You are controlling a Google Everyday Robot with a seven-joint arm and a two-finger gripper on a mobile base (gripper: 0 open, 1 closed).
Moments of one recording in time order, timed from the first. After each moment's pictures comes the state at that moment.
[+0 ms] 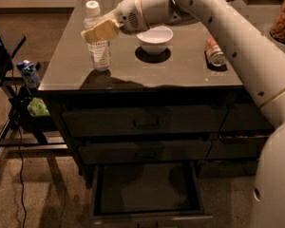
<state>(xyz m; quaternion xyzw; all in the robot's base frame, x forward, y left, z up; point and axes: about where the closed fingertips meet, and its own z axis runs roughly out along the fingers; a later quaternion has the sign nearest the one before) 0.661 0.106 0.974 -0.50 0.65 0.39 0.42</state>
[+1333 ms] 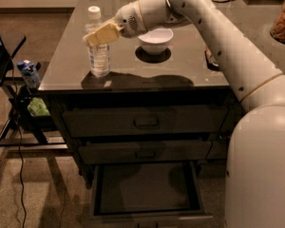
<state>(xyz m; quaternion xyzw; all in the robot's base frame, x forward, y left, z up) 0.677 0.110 0.947 -0.50 0.66 0.42 0.37</state>
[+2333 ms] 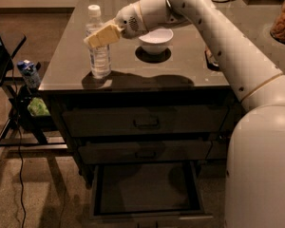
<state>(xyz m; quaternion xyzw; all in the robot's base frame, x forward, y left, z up) 0.677 0.110 0.947 -0.50 0.66 0.42 0.37</state>
